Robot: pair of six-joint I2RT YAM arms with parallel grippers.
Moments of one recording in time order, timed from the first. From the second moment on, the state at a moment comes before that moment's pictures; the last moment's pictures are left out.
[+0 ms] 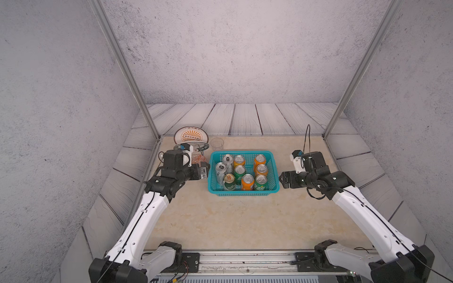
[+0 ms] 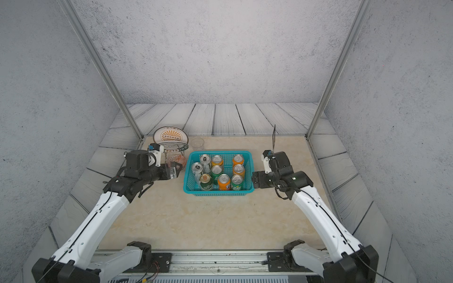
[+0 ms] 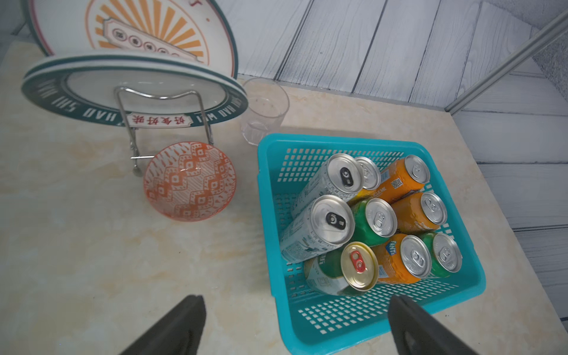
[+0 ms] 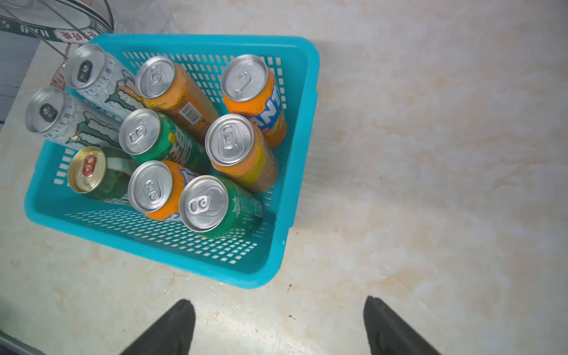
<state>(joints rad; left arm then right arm) -0.26 1.12 1.05 -0.56 0.19 -0.25 0.38 1.08 1.07 -0.84 -0.06 0.21</state>
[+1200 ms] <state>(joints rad) -0.47 1.83 1.53 -0.82 0.02 -0.05 0.38 0.76 0.87 -0.93 0.04 0.30</state>
